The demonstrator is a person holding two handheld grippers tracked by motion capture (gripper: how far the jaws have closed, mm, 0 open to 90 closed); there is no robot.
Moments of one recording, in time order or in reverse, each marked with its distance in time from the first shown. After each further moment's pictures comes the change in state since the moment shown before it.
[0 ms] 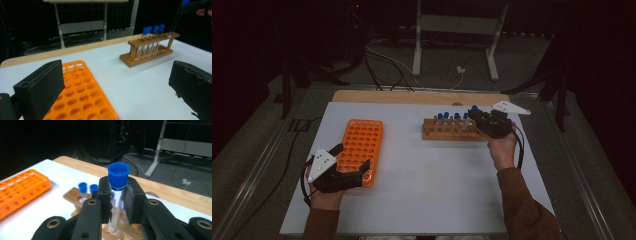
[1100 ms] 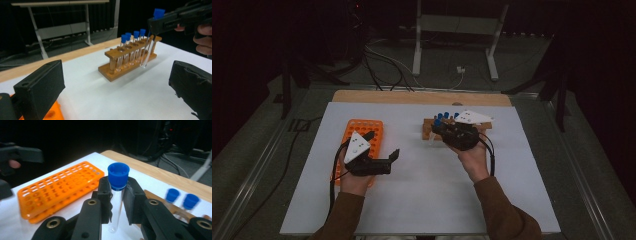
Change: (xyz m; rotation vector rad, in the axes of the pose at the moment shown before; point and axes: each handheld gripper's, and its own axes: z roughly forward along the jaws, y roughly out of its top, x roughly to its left) left arm -0.035 0.019 0.067 0.021 -0.126 0.054; right arm 0.089 -0.002 0.026 0.043 0.261 -0.068
